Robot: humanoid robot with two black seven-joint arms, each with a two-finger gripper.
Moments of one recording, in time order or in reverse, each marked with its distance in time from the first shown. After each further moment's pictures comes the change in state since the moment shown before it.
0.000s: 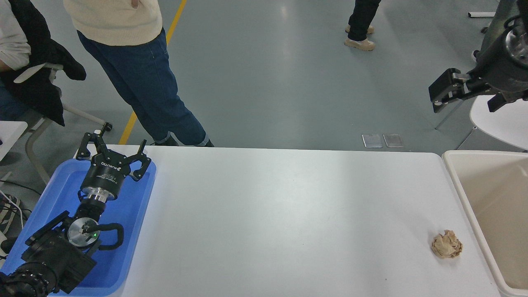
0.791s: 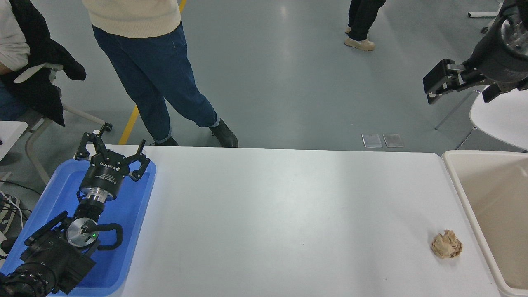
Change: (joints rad) left arm 0.001 0.002 0.000 0.001 -0.001 -0.001 0.001; right arm 0.029 0.028 0.011 -0.002 0.008 0.000 0.000
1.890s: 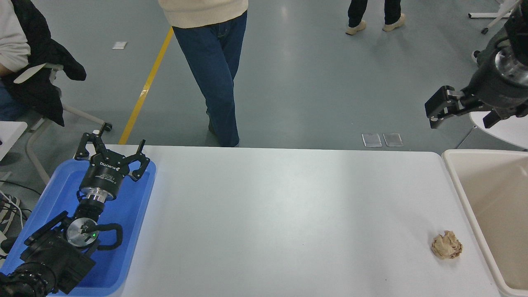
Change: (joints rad) left arm 0.000 0.000 0.000 0.000 0.001 0.000 0.000; right arm -0.226 -0.022 -0.021 0.001 0.020 0.000 0.002
